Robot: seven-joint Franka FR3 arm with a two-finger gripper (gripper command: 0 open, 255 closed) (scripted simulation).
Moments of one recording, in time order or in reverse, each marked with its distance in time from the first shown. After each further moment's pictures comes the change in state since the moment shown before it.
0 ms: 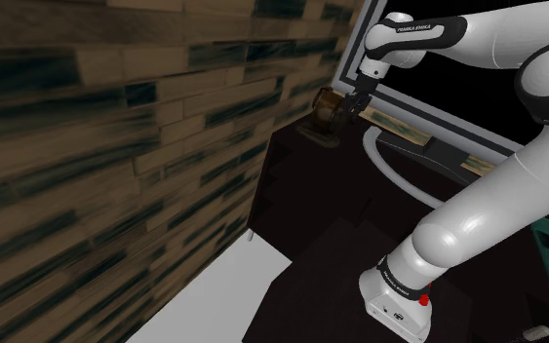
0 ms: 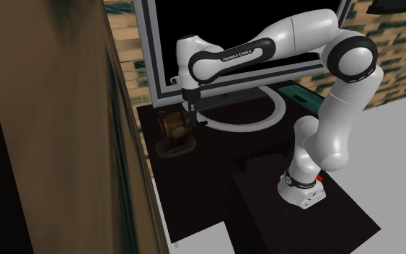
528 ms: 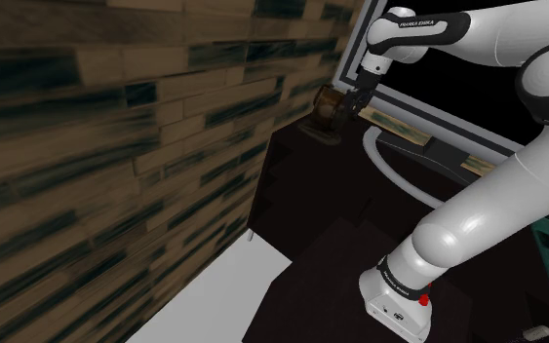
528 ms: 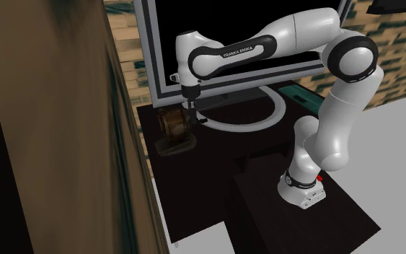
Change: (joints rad) arm 0.001 -0.003 0.001 0.032 -0.002 -0.039 0.005
